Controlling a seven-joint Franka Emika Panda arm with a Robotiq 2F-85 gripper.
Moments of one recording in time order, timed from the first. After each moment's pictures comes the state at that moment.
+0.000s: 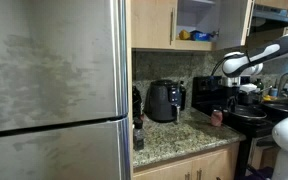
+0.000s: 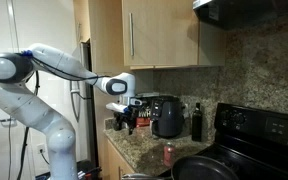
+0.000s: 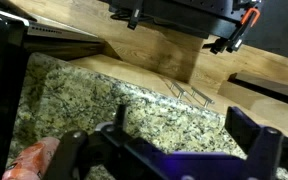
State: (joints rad) arm -0.02 -0.65 -0.16 -2.68 -0.12 1.94 -0.37
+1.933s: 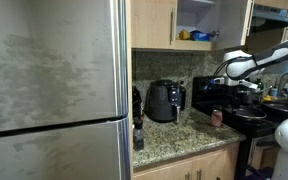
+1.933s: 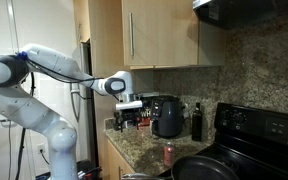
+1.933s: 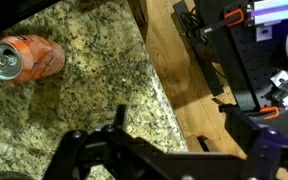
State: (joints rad) arm 0.07 -0.71 -0.22 -2.70 -0.31 2.03 -1.08
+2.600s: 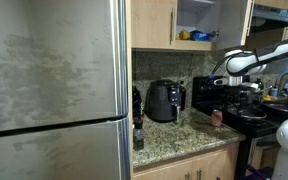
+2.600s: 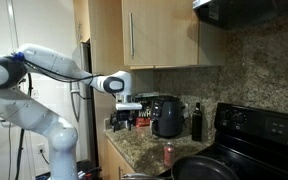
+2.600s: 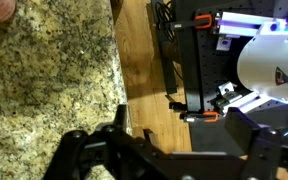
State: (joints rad) arm 0.11 -0.74 -0.24 -2.70 -0.21 1.87 -1.37
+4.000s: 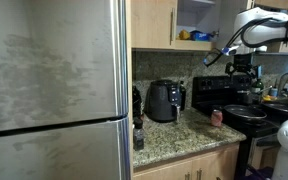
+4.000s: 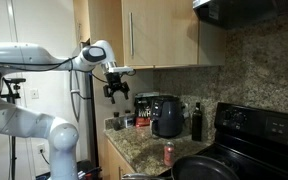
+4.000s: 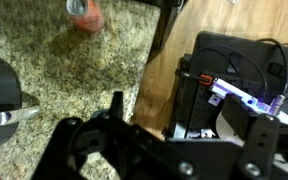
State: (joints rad) arm 0.13 -0.98 -0.06 -2.46 -0.39 1.61 -1.69
